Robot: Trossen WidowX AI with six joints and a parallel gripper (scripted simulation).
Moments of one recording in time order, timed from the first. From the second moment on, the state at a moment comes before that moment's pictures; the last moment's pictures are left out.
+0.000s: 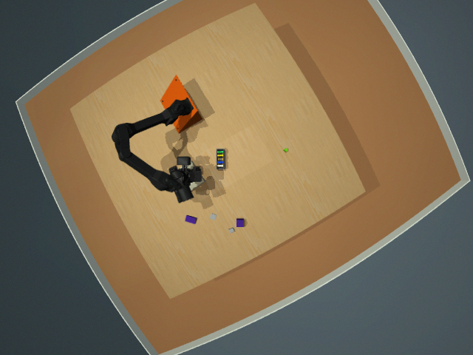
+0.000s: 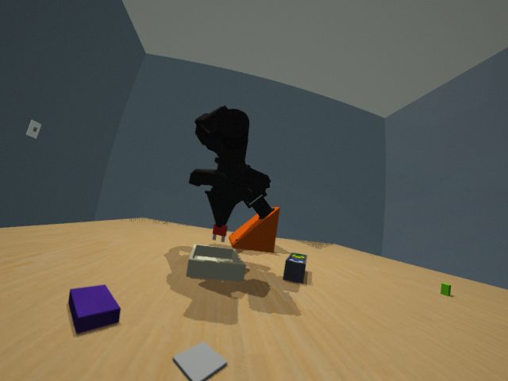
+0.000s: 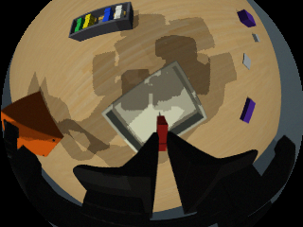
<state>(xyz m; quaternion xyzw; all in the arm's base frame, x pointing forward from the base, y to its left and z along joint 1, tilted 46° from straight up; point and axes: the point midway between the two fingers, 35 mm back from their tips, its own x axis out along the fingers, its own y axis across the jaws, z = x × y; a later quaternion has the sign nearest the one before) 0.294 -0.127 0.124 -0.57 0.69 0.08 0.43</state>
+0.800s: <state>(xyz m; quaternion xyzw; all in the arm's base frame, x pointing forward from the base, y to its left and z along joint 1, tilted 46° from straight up) 0.294 -0.148 0.105 -0.57 0.69 0.08 0.43</state>
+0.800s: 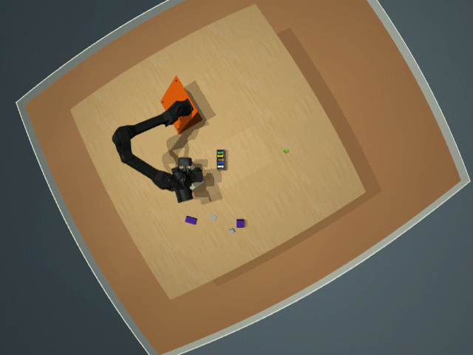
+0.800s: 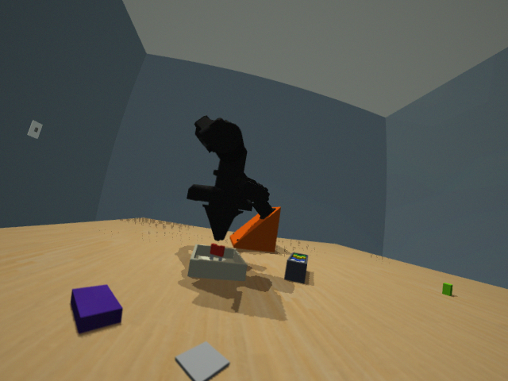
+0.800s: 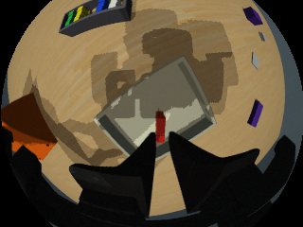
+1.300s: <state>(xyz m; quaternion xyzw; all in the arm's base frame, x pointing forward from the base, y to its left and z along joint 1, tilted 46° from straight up) 0.294 -0.126 0.123 -0.58 0.69 0.09 0.43</state>
